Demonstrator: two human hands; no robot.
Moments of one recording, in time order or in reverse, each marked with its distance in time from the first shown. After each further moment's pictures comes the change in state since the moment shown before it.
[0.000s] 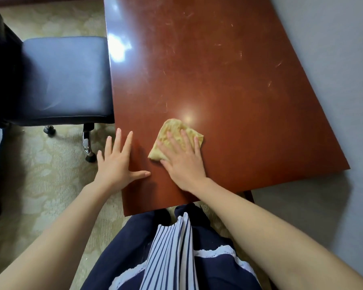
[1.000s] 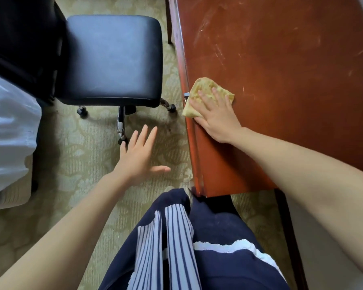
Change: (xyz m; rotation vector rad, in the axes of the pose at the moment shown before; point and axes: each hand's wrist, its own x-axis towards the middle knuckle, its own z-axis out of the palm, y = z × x) left_hand -0.028 -0.159 -0.027 -0.072 -0.100 0.109; right_hand 0.112 -0.085 -0.006 -0.102 -0.046 -0.104
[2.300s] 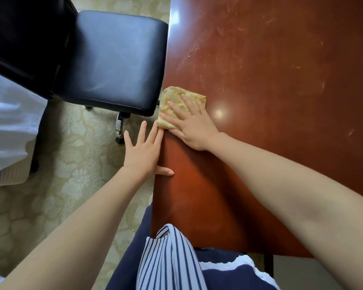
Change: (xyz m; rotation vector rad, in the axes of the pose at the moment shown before) left_hand 0.116 0.123 -0.019 0.345 -0.068 -0.195; right_hand 0.081 0.075 -0.029 -0.089 -0.046 -0.363
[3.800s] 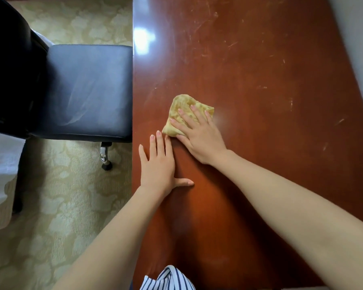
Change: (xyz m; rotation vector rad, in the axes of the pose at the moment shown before) left_hand 0.060 0.080 -0.039 0.009 0.072 0.008; right_hand -0.017 0.083 -0.011 0.089 0.108 0.254
